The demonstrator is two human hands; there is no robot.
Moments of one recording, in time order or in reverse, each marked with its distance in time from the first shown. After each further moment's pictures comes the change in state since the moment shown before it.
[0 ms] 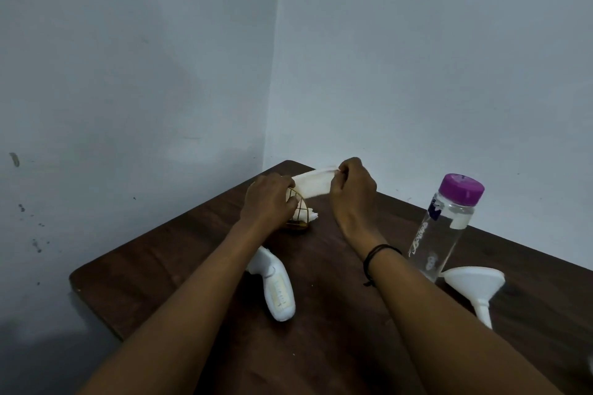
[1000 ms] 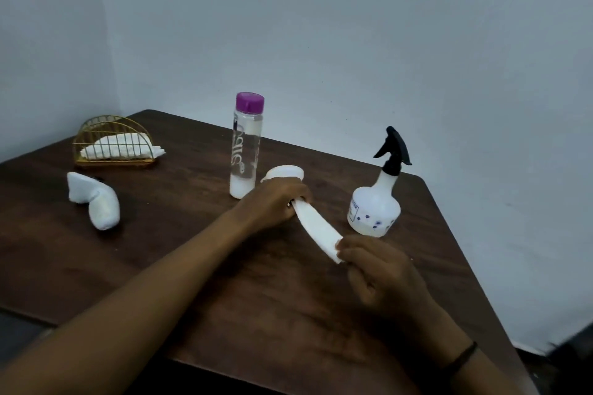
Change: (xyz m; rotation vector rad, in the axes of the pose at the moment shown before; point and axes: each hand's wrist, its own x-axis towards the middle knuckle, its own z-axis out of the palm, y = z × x) left_hand -0.124 0.264 0.077 -0.382 -0.301 0.700; right_hand -0.230 0.121 -0.354 -0.333 -0.202 -0.519
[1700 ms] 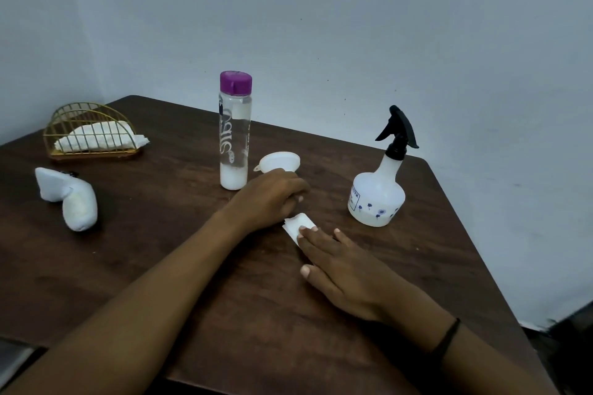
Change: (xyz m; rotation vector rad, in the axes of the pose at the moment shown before) left_hand 0.002 -0.003 0.018 0.086 -0.052 -0.044; right_hand 0.022 -0.005 0.027 -0.001 -0.845 0.258
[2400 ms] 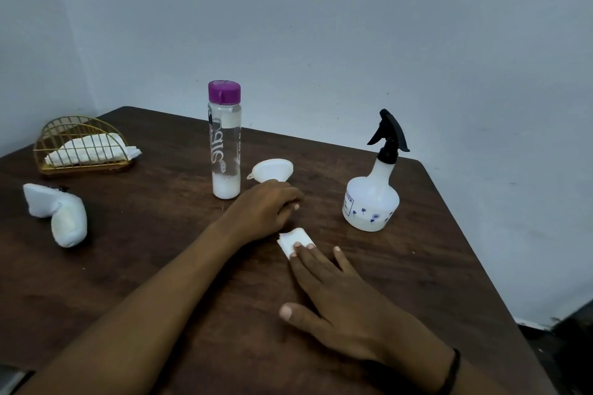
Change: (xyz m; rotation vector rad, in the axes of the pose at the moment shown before) left_hand 0.000 -0.004 0.009 -0.005 -0.007 -0.033; right_hand -0.015 -0.022 0.006 0.057 -0.123 0.074
